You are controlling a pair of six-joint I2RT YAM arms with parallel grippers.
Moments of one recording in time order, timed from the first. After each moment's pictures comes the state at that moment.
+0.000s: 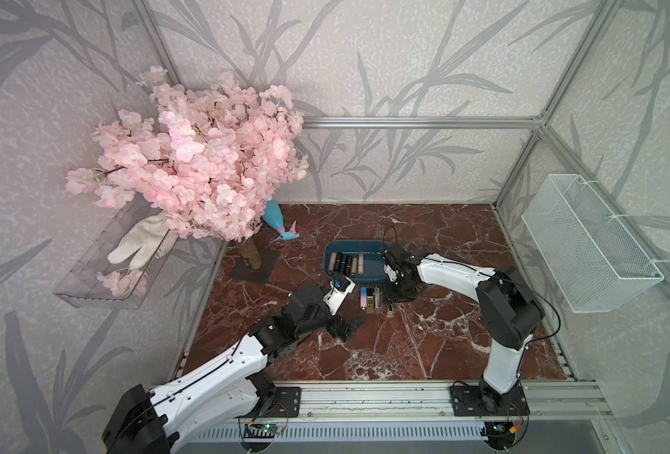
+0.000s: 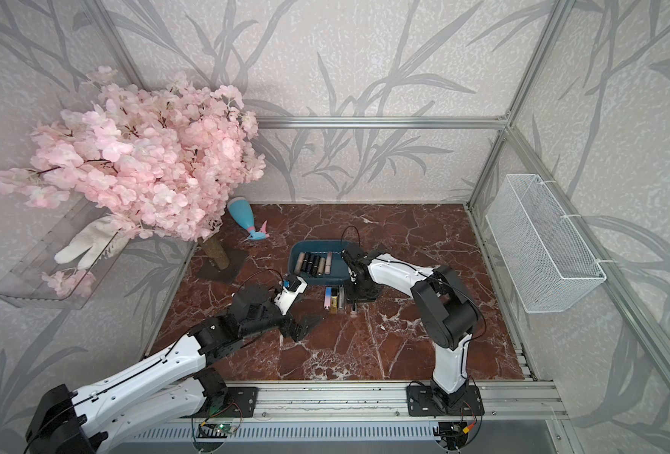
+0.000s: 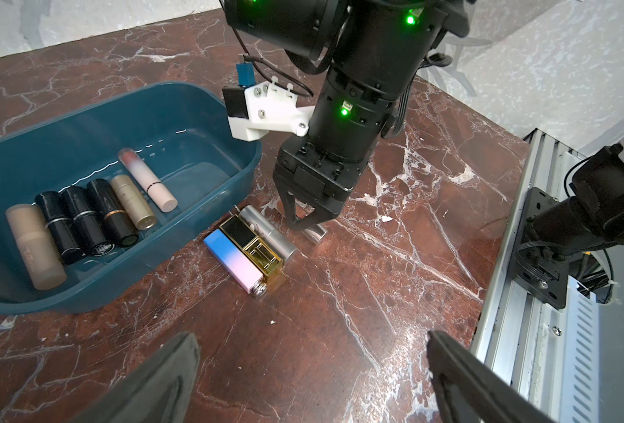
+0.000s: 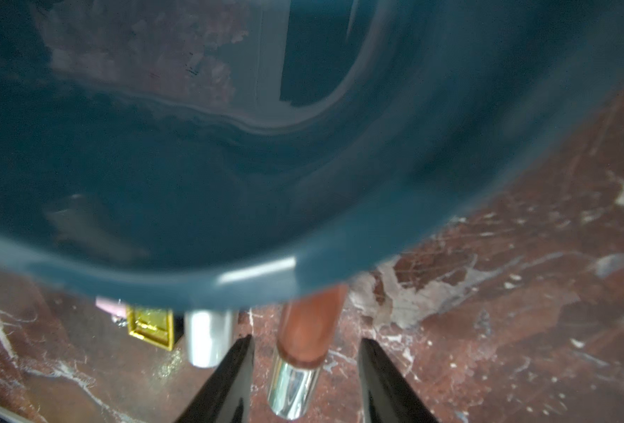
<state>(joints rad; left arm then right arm) -0.77 0.89 0.52 -0.15 0.20 -0.10 0.64 1.88 1.24 -0.76 -0.16 0.48</state>
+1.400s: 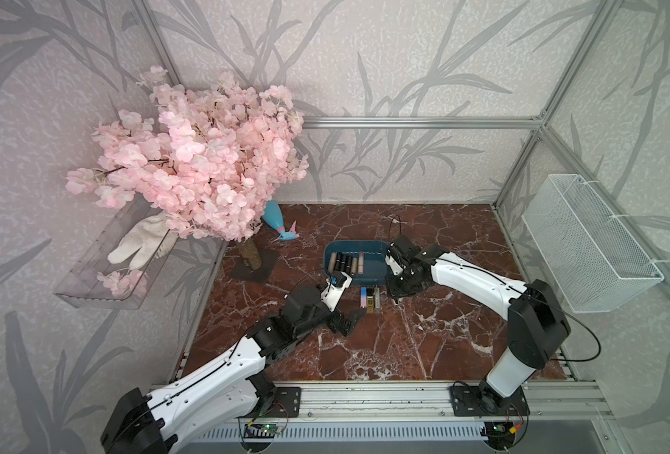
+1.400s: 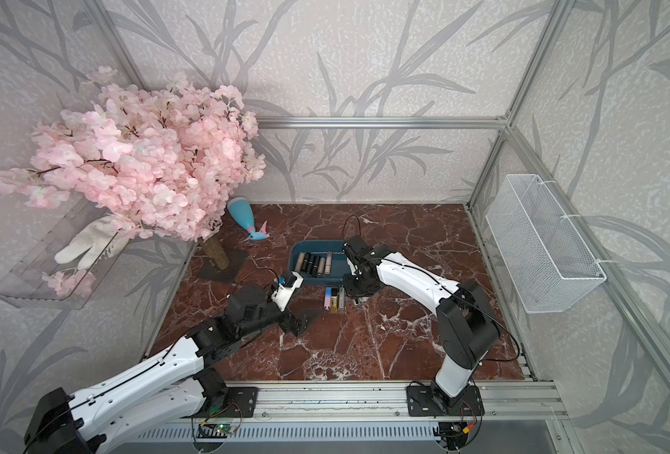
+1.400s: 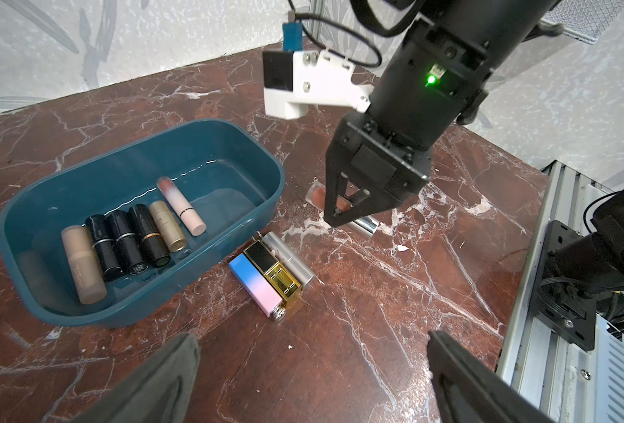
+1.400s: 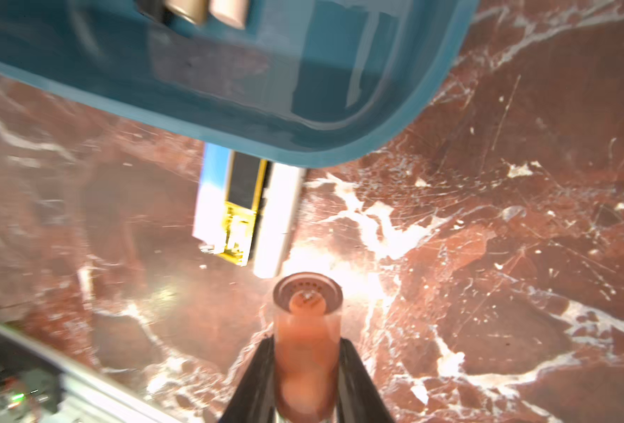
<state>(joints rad) -0.77 0.87 0.52 -0.08 0.12 -0.13 0.65 1.69 1.29 -0.87 -0.17 0.47</state>
